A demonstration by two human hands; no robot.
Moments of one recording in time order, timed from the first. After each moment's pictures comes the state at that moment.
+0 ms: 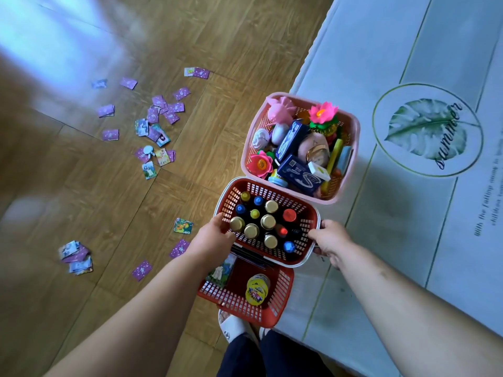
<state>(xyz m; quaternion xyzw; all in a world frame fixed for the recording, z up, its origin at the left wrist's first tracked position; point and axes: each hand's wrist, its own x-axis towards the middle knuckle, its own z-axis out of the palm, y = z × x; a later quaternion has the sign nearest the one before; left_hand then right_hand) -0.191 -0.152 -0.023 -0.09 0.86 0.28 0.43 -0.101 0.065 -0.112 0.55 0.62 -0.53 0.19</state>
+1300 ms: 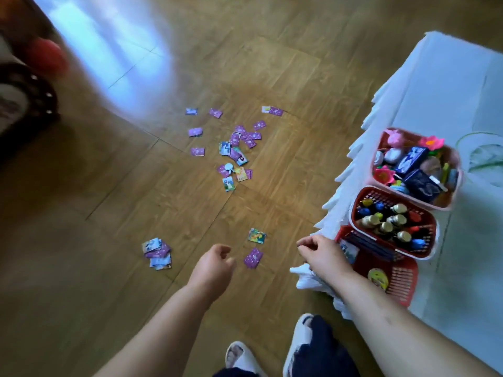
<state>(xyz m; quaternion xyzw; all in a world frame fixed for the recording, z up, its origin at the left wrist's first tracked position) -0.190 -0.520 0.033 -0.14 0.87 0.33 0.34 -0.141 -0.297 0.011 0.33 0.81 -0.45 0.19</state>
